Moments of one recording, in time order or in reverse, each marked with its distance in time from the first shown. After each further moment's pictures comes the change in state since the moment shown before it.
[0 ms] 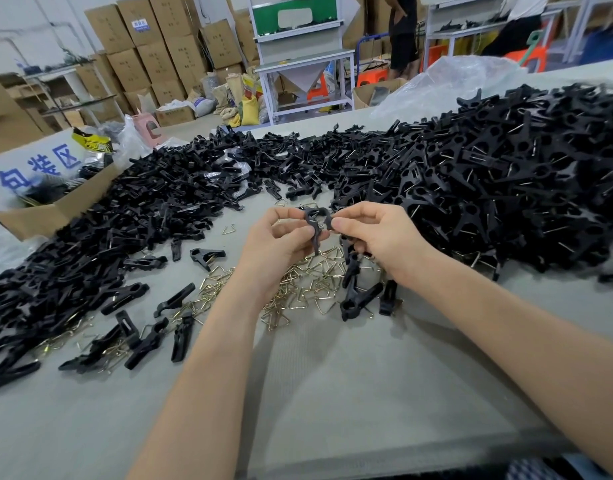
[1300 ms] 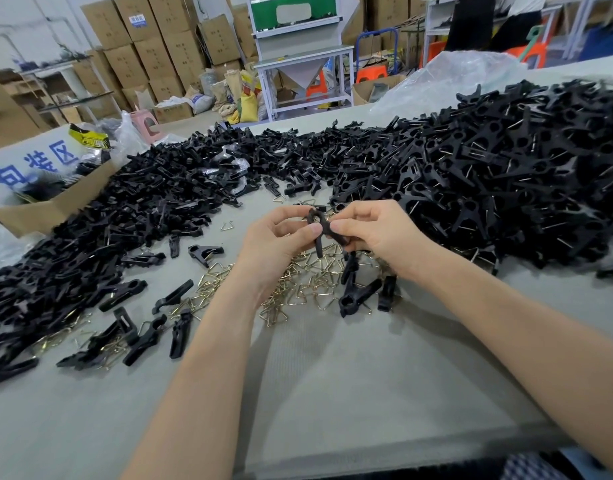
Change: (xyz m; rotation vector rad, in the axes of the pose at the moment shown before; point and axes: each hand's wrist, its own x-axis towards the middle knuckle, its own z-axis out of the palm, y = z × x) left_hand 0.001 -0.003 -0.005 0.075 -0.040 -0.011; right_hand -0.003 -0.006 -0.005 -0.125 -0.133 -0.031
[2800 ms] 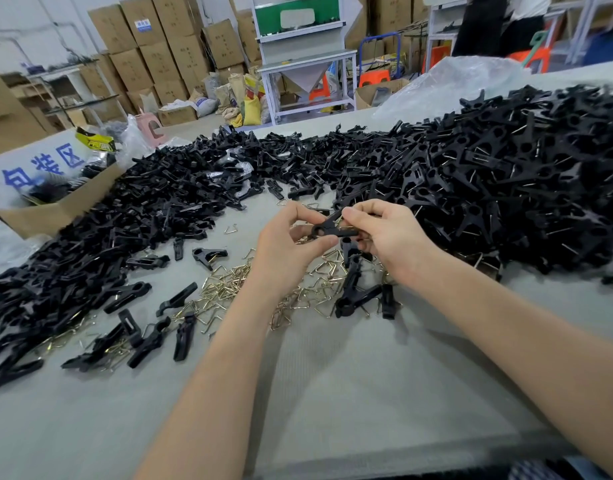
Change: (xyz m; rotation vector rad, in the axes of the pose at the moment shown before) left_hand -0.004 0.000 0.009 0.284 0.015 0.249; right_hand 0.002 -0.003 0.008 0.223 0.206 0.090
